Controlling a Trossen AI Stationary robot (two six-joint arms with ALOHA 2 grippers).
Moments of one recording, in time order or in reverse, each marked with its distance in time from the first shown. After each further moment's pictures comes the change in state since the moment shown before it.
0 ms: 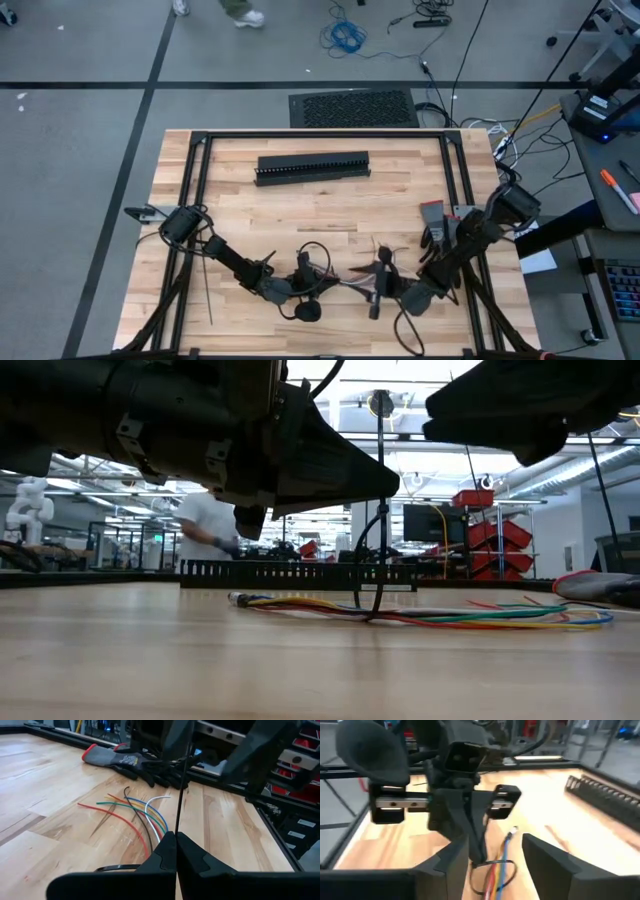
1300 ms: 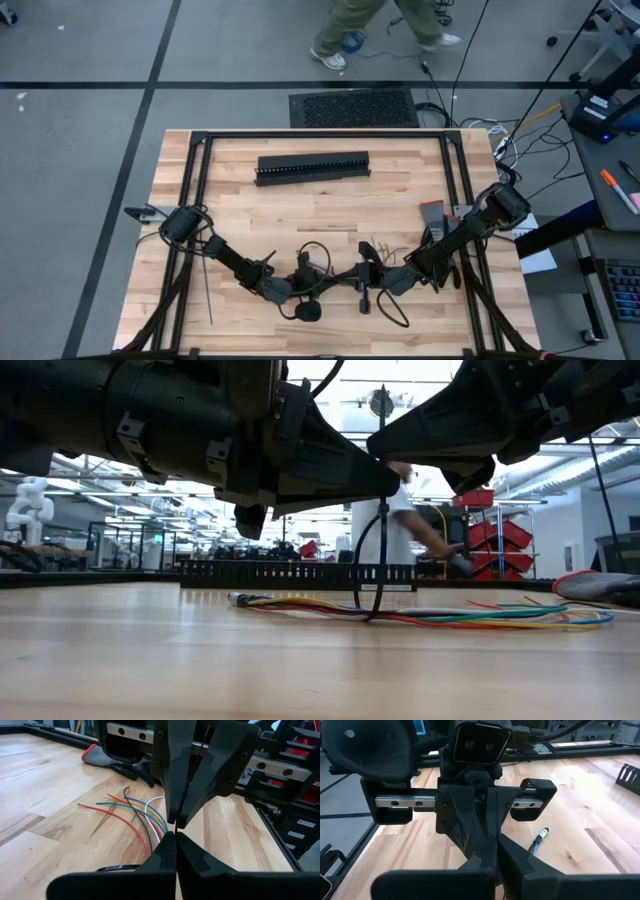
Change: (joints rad) left arm 0.000 -0.001 0.000 -0.001 0.003 0.000; right arm -0.162 0.051 0.000 0.105 -0.341 -0.043
